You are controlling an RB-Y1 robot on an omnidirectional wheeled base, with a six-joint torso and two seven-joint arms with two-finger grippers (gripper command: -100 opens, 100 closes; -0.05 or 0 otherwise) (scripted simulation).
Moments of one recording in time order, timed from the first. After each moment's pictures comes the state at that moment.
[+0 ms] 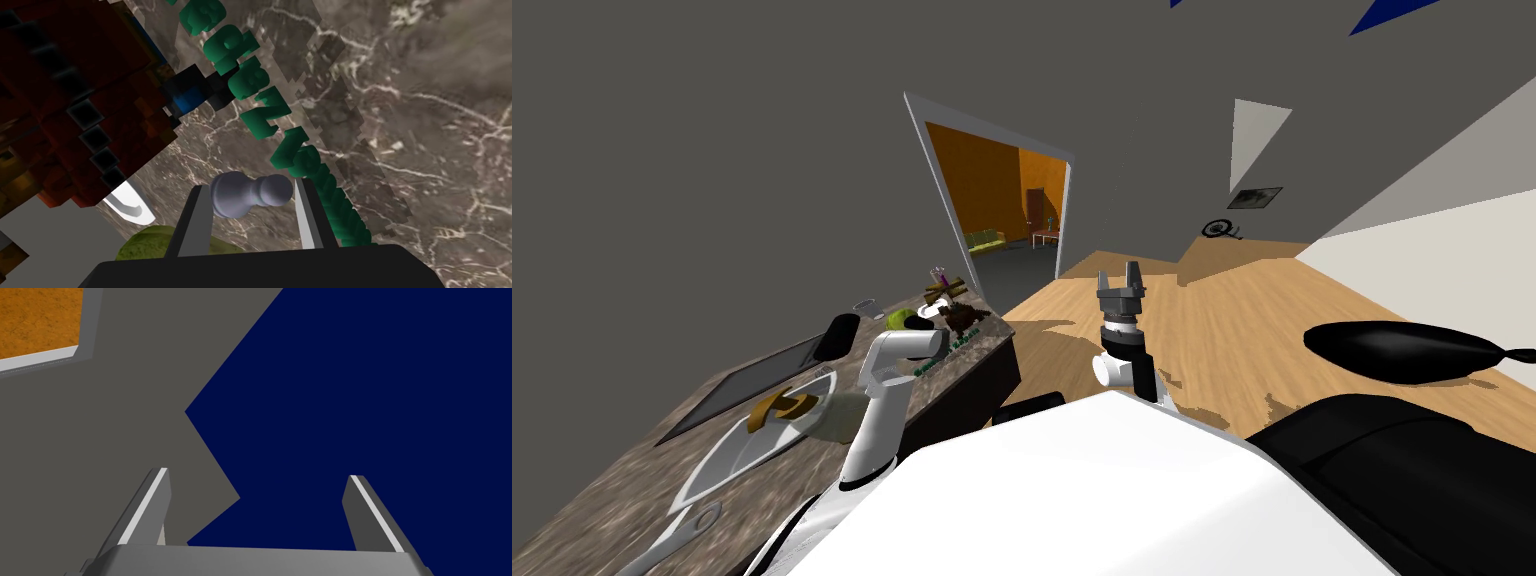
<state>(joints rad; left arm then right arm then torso) -0.19 0.35 0.02 -1.99 0.13 1.65 0.16 0.46 0.04 -0.04 -2.28 -0.06 -0.58 -0.02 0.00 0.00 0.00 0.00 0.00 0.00</state>
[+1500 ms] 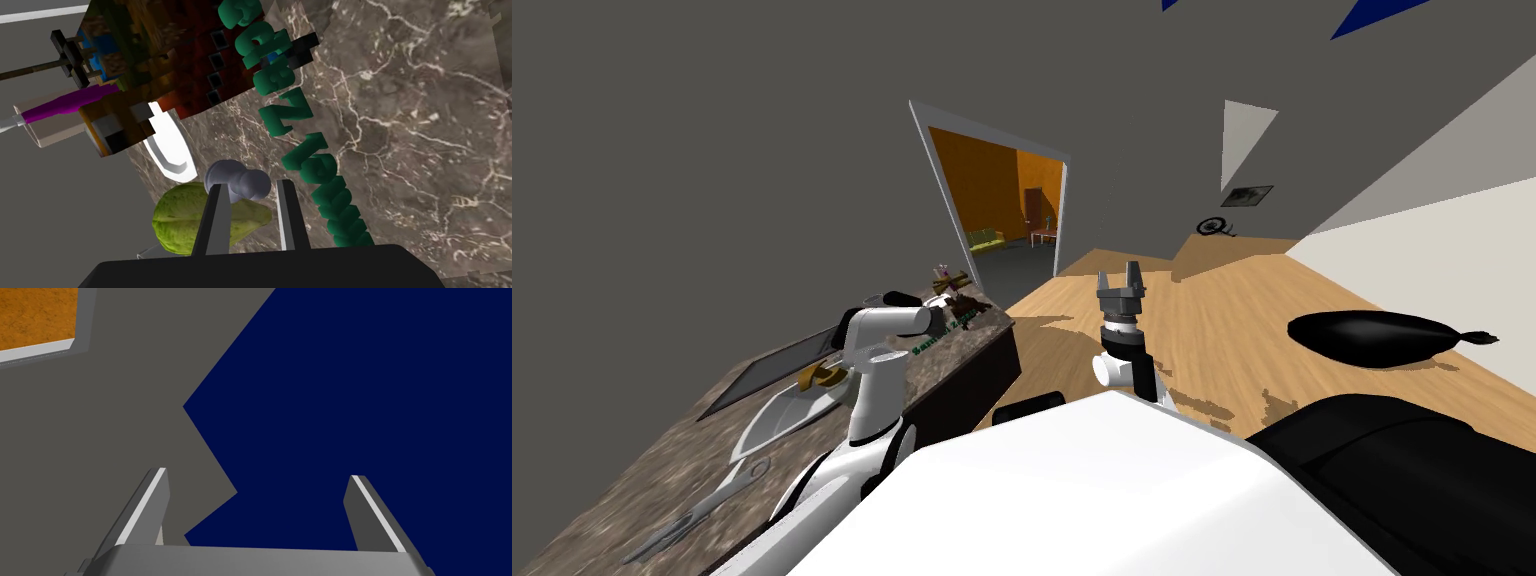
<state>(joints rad) -0.38 0.37 0.11 -1.98 0.18 1.67 0.25 0.46 0.04 -0.05 -2.28 -0.06 -0.58 -0.02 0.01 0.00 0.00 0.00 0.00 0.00</state>
